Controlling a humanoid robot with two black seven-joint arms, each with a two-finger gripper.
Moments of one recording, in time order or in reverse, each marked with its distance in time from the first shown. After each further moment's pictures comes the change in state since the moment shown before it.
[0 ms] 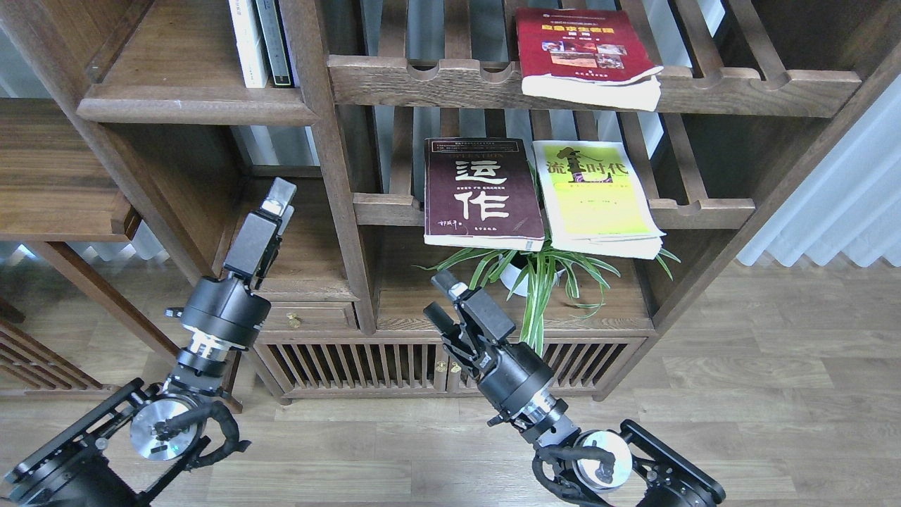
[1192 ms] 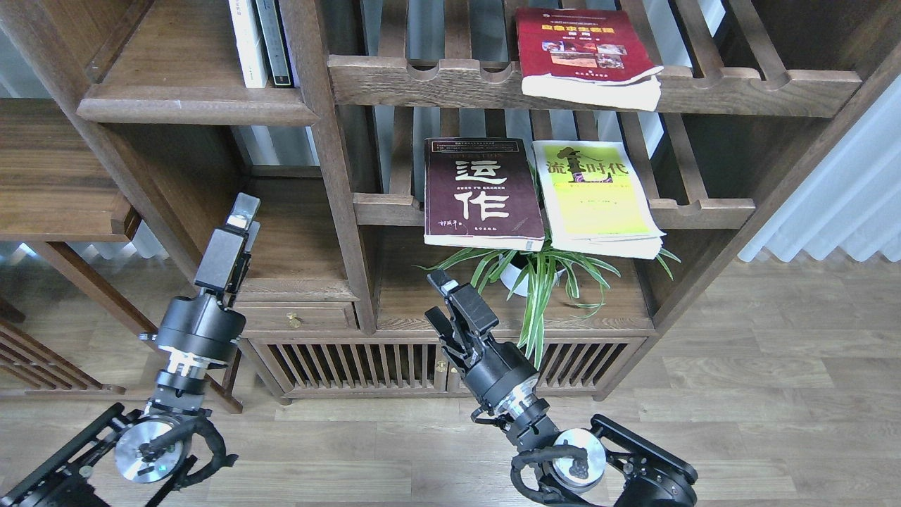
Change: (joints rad) left arm 0.099 -0.027 -0.108 -0.002 0.034 0.000 -0.002; right arm 0.087 0.000 -0.168 -0.034 0.134 -0.207 0.321
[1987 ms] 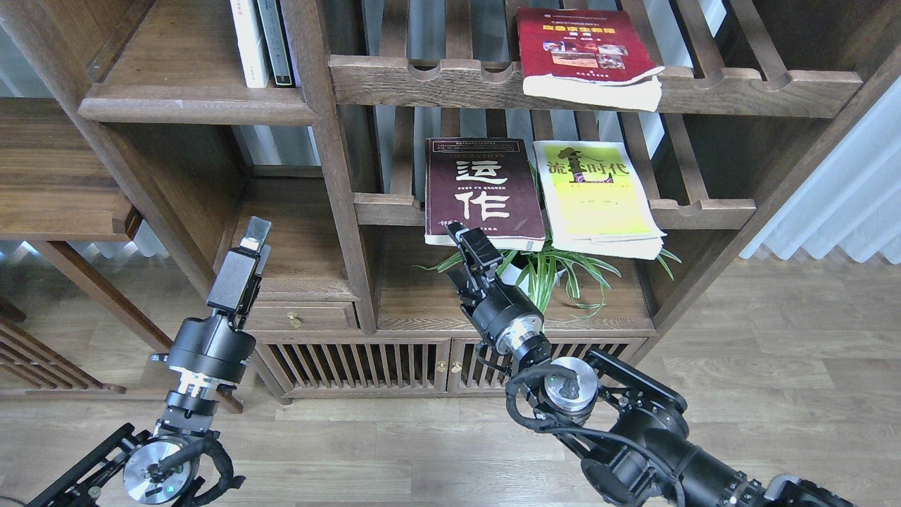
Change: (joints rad) left arm 0.047 -0.010 0.011 0.009 0.008 0.000 0.001; right arm 0.208 0.000 0.044 -0.097 0.126 -0.155 0.030
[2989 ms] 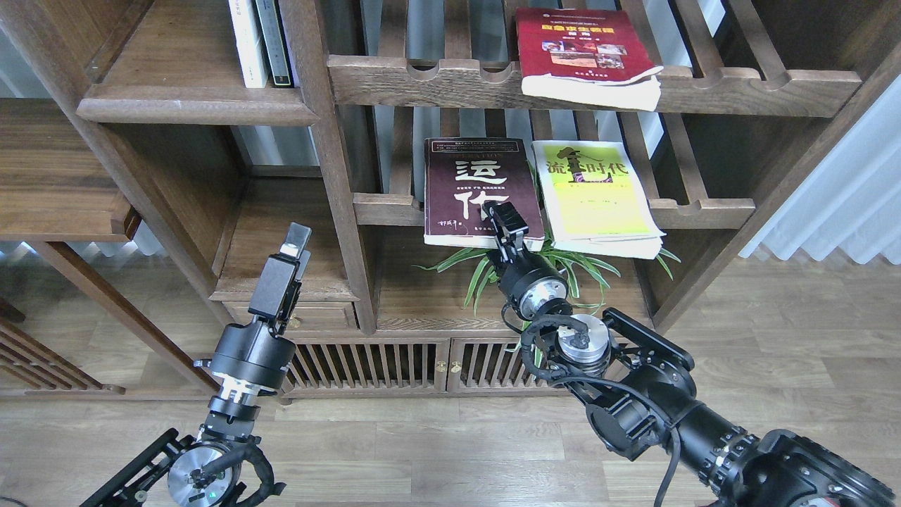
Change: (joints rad) left arm 0.004 -0.110 0.023 0.016 0.046 0.000 0.002; right arm 0.115 0.000 0.018 -0.181 0.063 -0.105 -0.006
